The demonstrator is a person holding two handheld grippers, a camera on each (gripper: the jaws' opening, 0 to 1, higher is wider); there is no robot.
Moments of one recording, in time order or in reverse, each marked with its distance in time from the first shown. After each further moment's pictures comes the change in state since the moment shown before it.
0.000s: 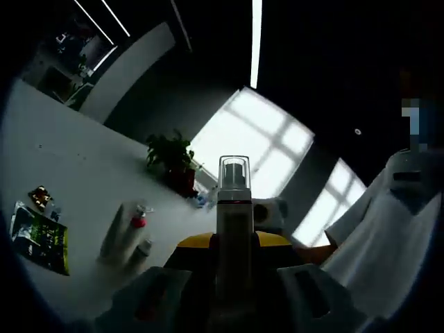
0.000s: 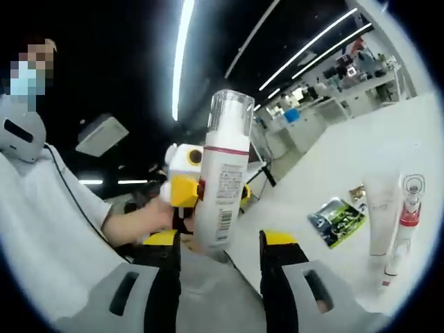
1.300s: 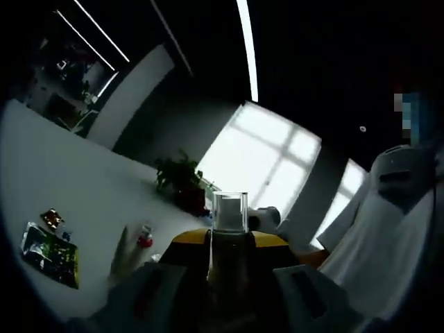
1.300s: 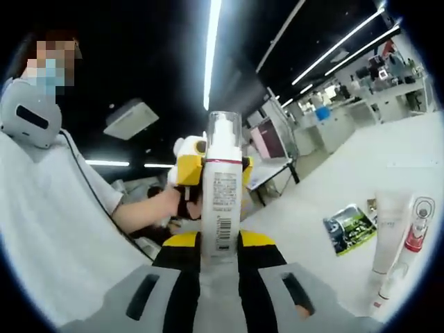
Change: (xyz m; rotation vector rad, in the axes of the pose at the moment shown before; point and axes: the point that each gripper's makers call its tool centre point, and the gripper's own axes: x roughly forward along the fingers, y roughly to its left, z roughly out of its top) left arm -0.001 -0.009 0.022 0.117 -0.096 0.093; right arm -0.013 0.002 -0.005 -0.076 0.052 0.151
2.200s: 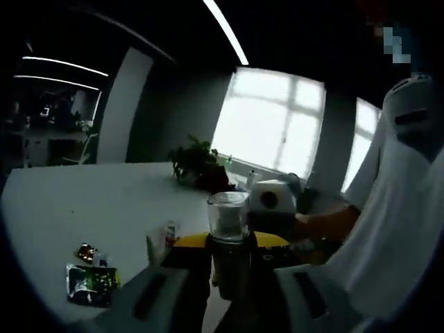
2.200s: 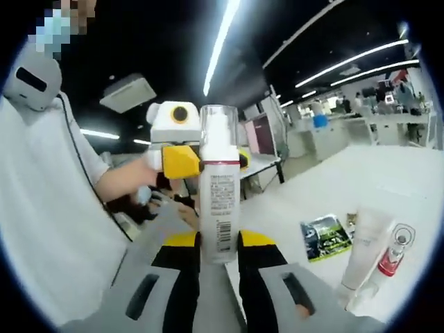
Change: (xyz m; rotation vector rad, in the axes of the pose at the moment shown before) left arm 0.012 0.008 -0.013 0.317 0.198 0.124; right arm -0.009 -0.027 -0.014 -0.221 0.106 -0.112
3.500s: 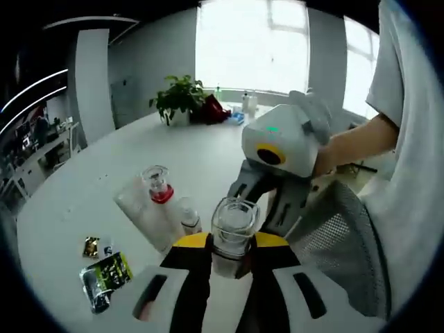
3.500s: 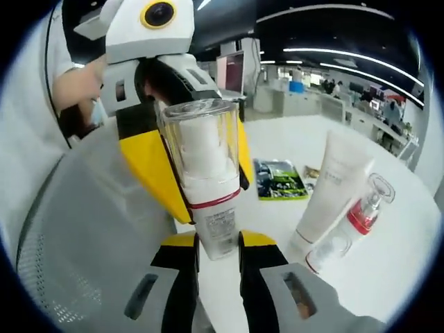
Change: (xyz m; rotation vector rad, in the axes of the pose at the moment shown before) left arm 0.062 0.011 -0.106 0.250 0.434 0.010; right arm -0.013 -0.059 -0.113 -0.141 0.407 -0.227
